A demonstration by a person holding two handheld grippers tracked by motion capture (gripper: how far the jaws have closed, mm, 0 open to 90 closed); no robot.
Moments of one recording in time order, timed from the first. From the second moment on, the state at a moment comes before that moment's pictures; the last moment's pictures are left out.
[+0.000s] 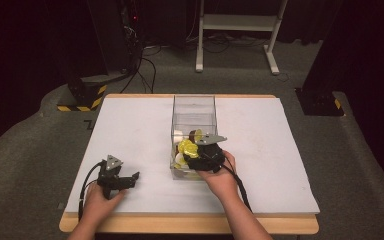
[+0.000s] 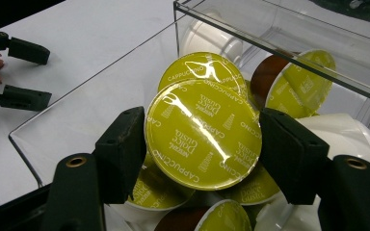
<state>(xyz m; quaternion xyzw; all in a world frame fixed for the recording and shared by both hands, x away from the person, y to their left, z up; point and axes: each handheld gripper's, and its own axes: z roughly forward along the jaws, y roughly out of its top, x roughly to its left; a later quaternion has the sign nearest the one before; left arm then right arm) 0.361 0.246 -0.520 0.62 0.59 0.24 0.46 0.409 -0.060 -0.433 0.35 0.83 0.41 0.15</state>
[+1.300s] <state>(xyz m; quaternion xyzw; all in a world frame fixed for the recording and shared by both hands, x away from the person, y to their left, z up) 0.361 0.246 -0.520 0.62 0.59 0.24 0.46 0.385 -0.076 -0.413 0.33 0.79 0.48 0.21</state>
